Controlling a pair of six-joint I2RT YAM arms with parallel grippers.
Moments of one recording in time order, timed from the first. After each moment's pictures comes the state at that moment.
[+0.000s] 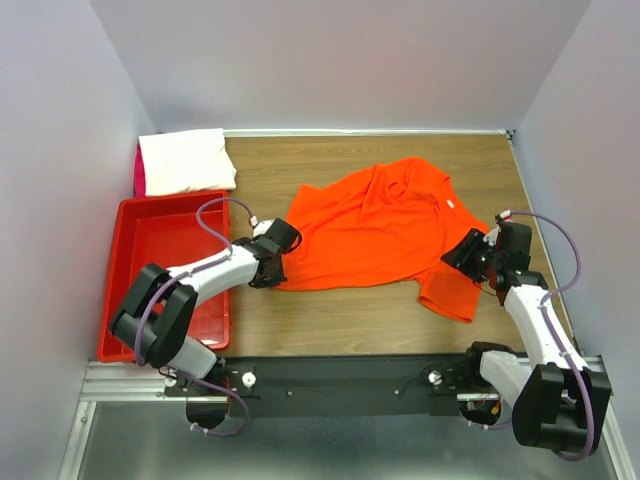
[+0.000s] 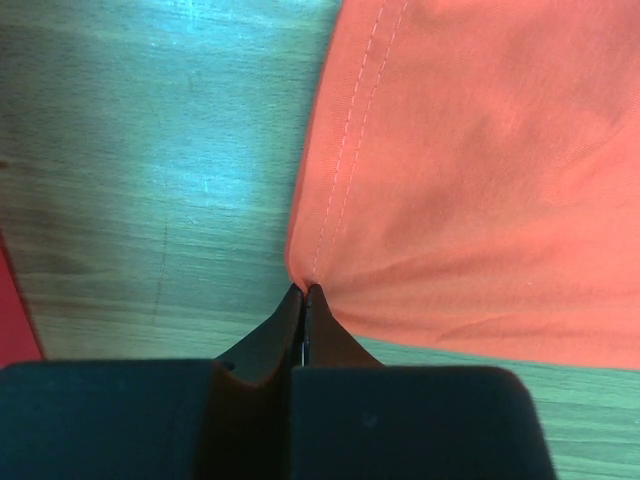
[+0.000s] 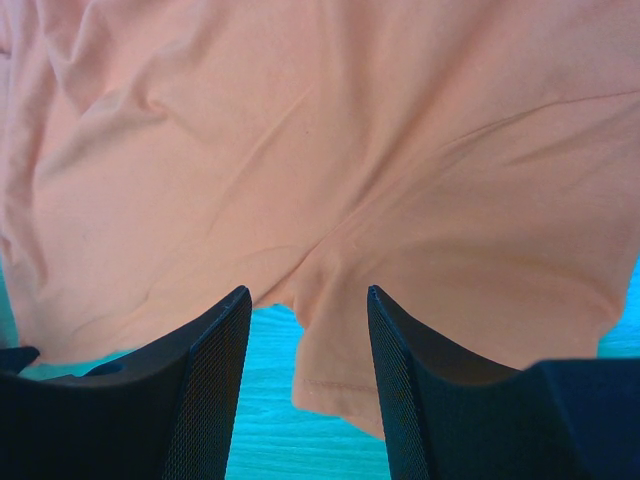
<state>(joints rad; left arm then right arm) -0.59 1.47 0.77 -0.53 -0.28 -0.71 -0.14 0.97 0.52 -0.34 -0.29 0.45</state>
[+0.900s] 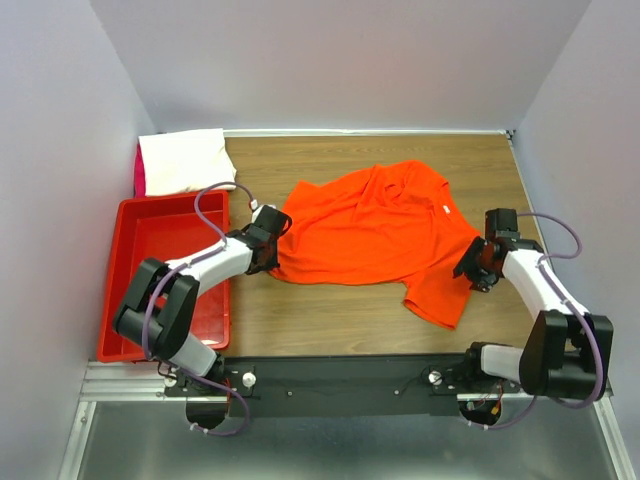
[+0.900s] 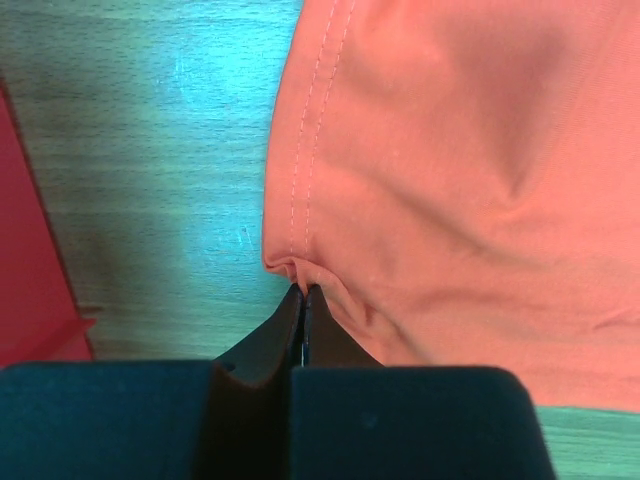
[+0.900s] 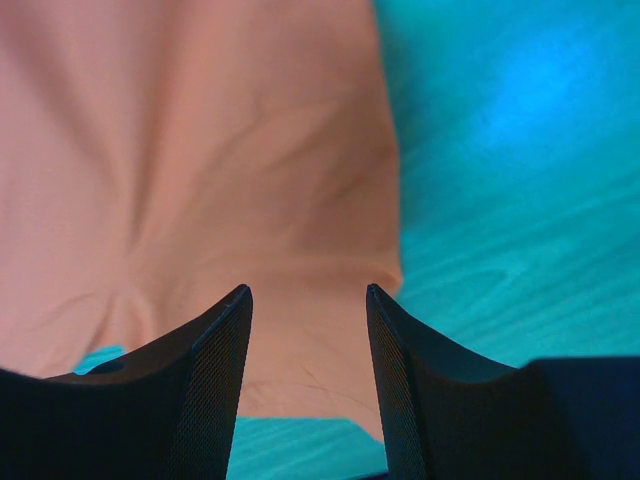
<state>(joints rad) -0.49 1.52 0.81 -0.38 -0.28 -0.45 -0.10 1.21 0.70 -0.65 0.03 0.52</state>
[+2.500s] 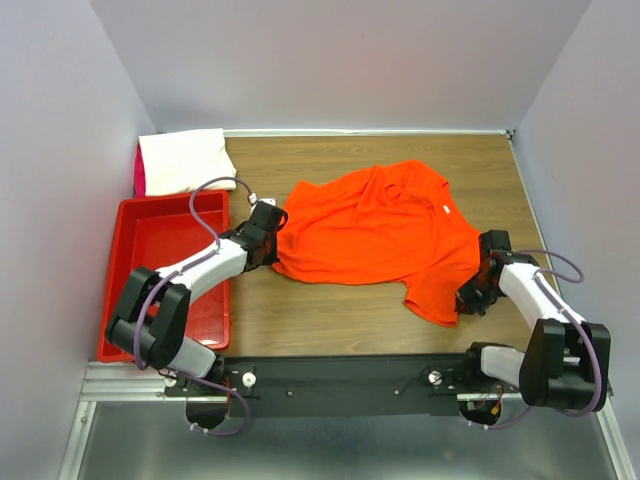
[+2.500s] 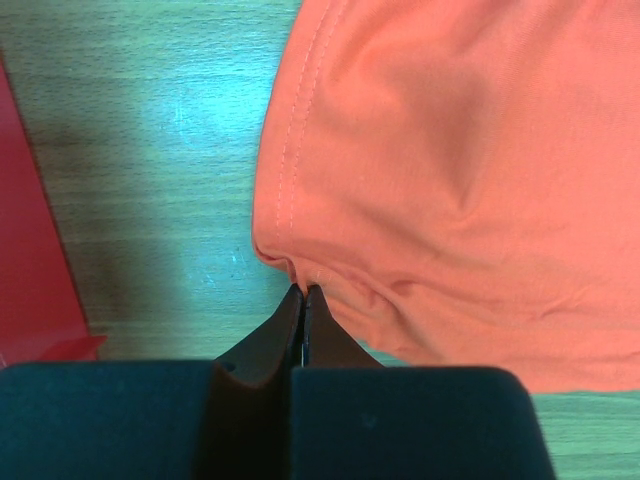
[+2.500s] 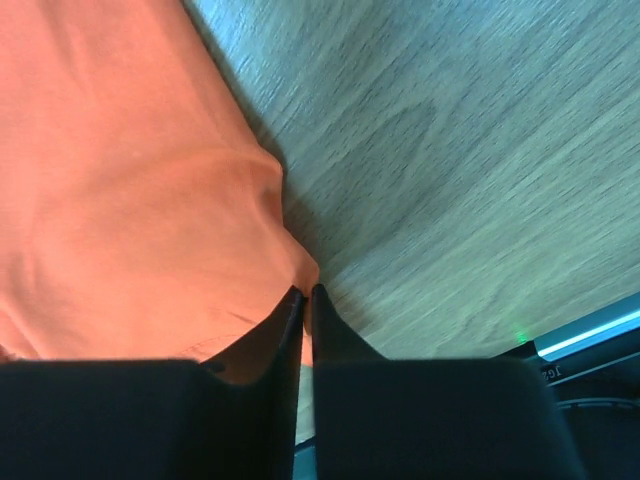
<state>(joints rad) -0.47 1.46 0.81 -0.34 -0.25 -0.40 -0.10 1.20 0.58 -0.83 0.04 0.81</state>
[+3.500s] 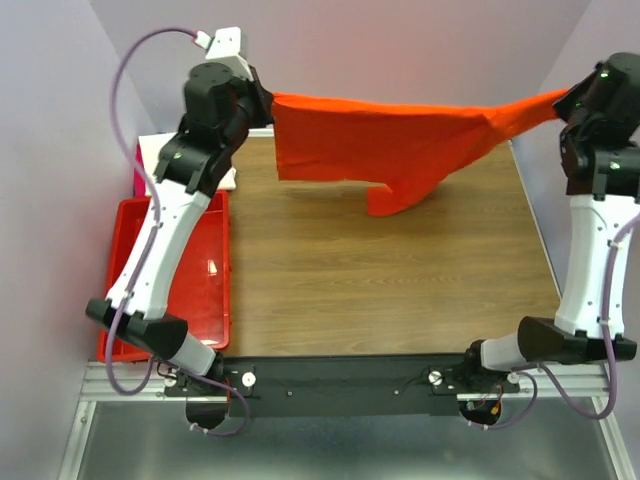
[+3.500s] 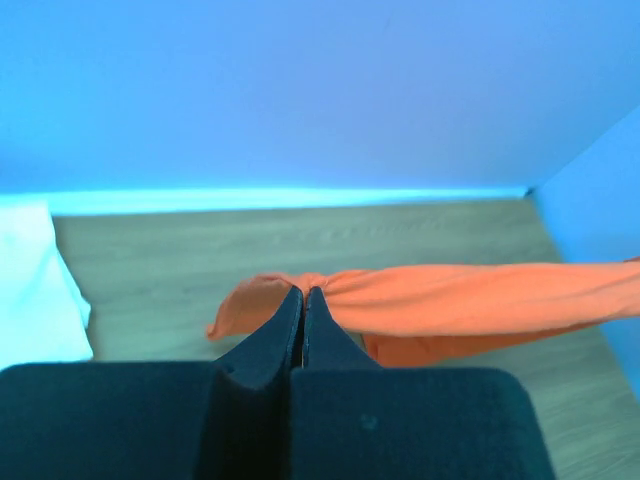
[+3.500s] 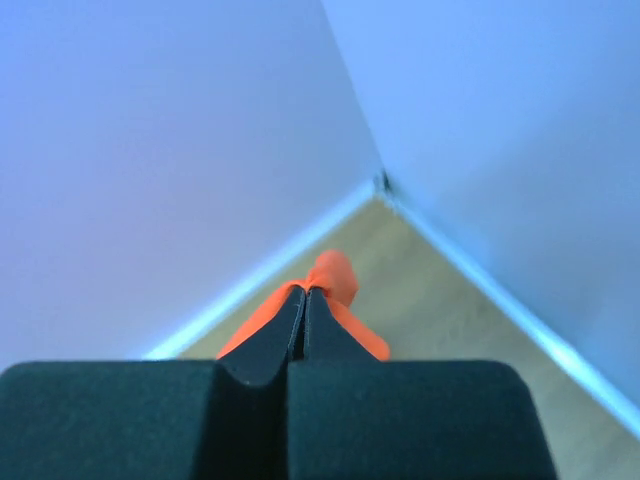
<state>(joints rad) -0.39 1.55 1.90 -0.53 -0.11 -0.32 -0.10 1.43 1.97 -0.73 0.41 0.42</state>
